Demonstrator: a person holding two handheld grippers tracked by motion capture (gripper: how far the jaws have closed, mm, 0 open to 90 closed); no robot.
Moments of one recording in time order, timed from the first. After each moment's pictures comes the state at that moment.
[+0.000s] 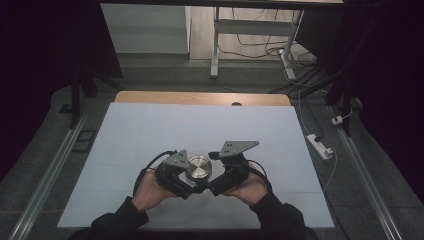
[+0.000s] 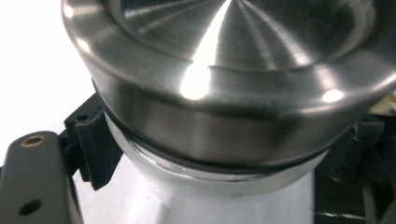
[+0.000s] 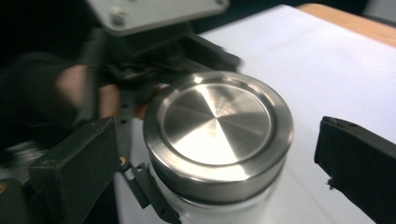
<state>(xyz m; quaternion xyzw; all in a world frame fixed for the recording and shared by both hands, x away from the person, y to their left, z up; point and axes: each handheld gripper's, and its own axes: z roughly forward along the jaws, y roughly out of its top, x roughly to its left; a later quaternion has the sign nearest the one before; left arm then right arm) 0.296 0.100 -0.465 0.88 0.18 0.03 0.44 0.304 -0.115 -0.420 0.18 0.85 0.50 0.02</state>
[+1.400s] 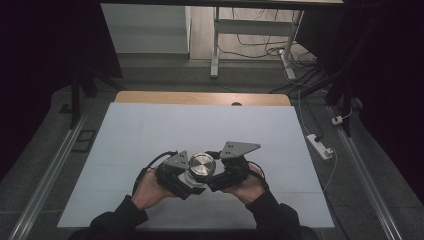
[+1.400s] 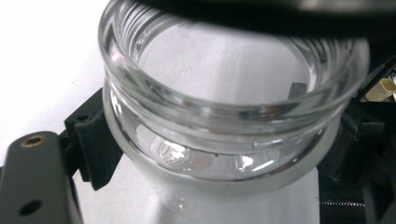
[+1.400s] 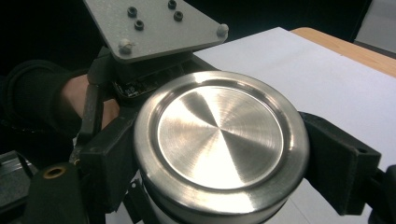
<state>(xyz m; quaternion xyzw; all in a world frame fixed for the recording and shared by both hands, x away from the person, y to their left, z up) 0.300 0.101 -0.471 0.89 0.16 0.03 0.43 0.304 -0.115 -0.424 0.17 0.83 0.53 0.05</state>
